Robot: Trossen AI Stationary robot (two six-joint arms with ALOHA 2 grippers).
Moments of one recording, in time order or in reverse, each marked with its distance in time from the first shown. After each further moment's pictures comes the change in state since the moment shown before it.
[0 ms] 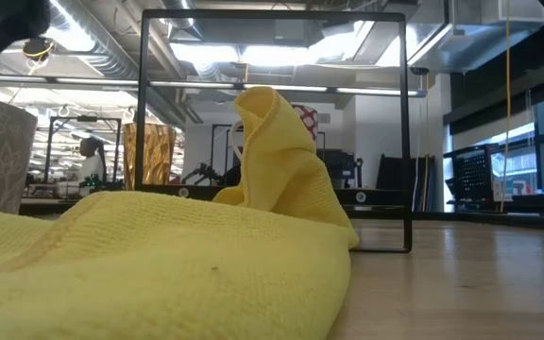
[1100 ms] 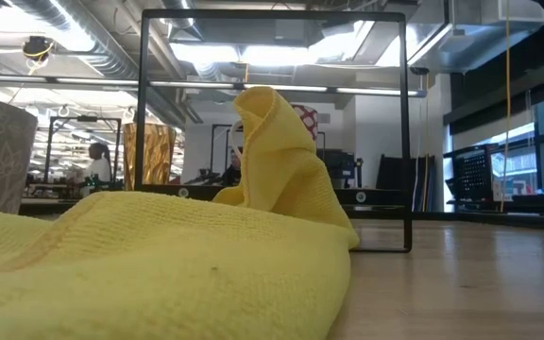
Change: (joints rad) left arm 1.099 0.384 0.230 -0.549 1.088 0.130; right arm -0.037 0.000 0.000 -0.136 0.001 0.033
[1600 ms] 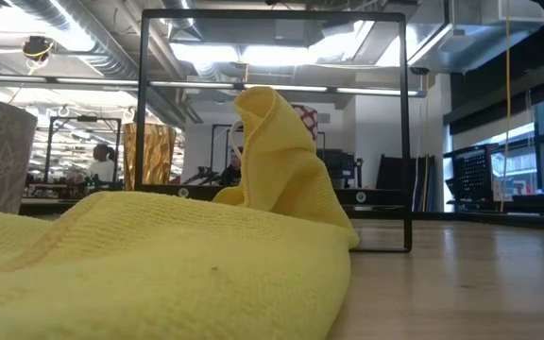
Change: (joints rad) left arm 0.017 -0.029 -0.256 -0.002 0.313 0.094; right arm -0.007 0.000 0.000 -0.071 0.001 0.011
